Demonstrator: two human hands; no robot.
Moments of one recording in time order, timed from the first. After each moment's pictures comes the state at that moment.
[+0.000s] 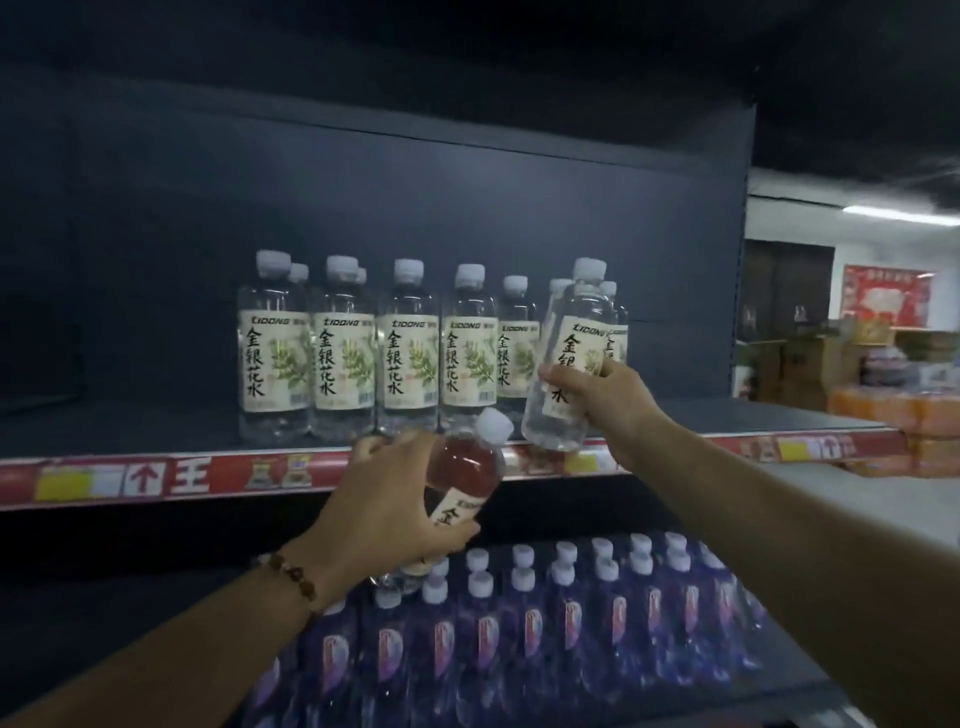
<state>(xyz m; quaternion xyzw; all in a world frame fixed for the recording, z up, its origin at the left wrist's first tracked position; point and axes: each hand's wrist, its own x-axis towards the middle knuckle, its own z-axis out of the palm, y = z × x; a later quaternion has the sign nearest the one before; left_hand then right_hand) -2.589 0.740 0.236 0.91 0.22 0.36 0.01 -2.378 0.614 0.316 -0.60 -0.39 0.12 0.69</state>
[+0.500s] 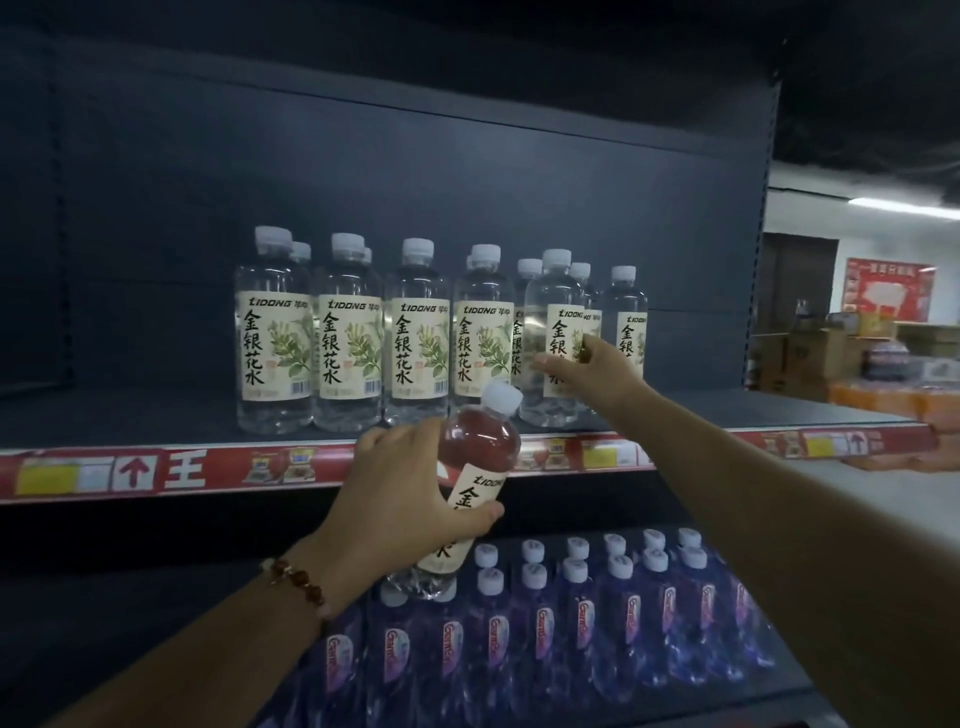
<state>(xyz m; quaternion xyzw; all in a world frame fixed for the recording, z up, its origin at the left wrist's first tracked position) -2.581 0.743 0.237 0.89 0.24 0.39 0.02 -2.349 0.663 0.321 -0.72 -0.45 0.00 0.53</state>
